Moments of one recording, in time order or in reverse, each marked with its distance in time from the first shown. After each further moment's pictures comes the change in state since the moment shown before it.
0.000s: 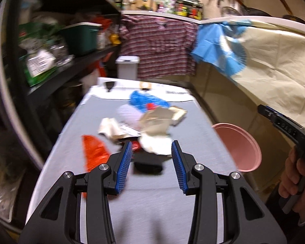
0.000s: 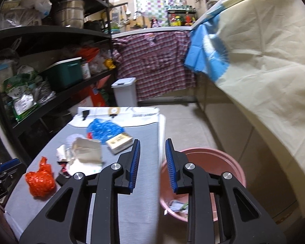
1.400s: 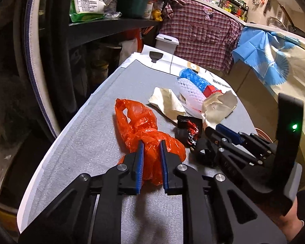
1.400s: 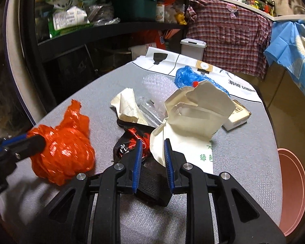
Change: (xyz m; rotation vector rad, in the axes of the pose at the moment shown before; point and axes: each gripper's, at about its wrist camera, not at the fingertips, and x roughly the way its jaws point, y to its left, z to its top) left arm 0.059 0.092 -0.031 -0.234 0.120 0.085; right arm 0.130 0.197 -0.070 -0.335 0.265 0.212
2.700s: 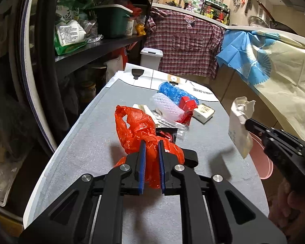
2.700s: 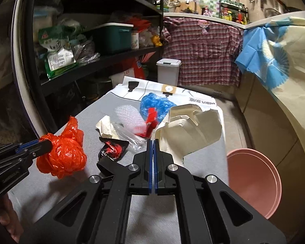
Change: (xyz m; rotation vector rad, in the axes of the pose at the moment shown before) left arm -0.045 -0.043 0.004 0.099 -0.091 -0.043; right arm -0.125 -0.061 -0.003 0.116 -0.148 -0.087
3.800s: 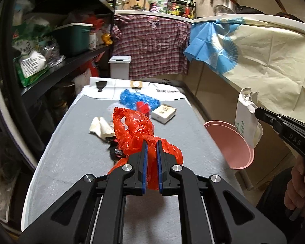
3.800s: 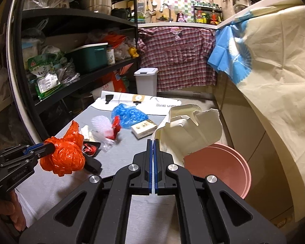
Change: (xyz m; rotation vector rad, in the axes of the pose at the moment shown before) left arm -0.021 -0.077 0.006 0.172 -0.018 -0.121; right arm -0.077 -0.087 -0.006 0.104 -0.058 -0.076
